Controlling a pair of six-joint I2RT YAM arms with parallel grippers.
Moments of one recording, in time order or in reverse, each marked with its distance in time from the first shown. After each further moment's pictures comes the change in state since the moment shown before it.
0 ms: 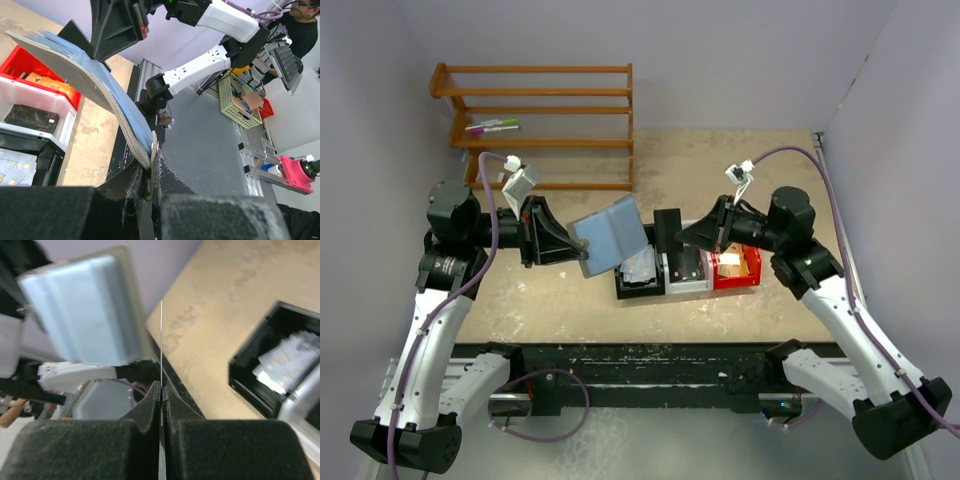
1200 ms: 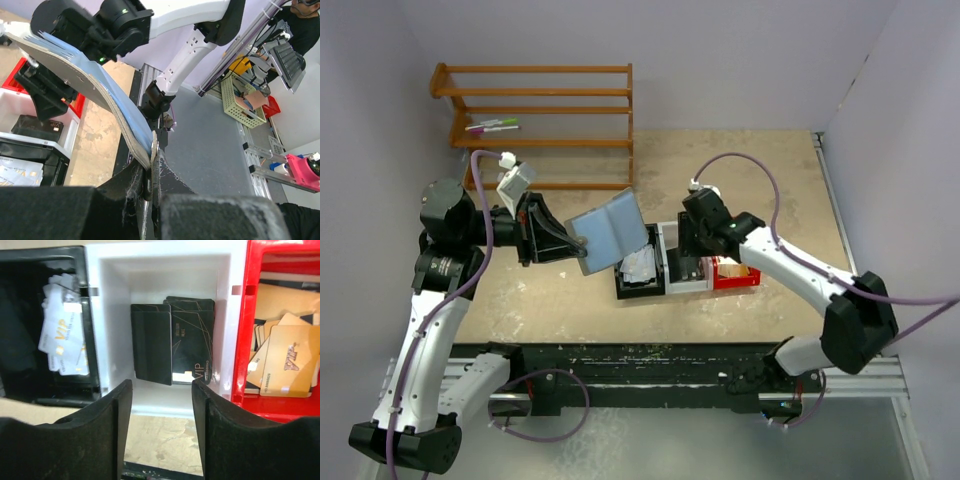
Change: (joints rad) left arm 0.000 -0.001 0.034 0.028 0.004 -0.015; right arm 0.228 0.521 0.146 -0.498 0.982 -0.171
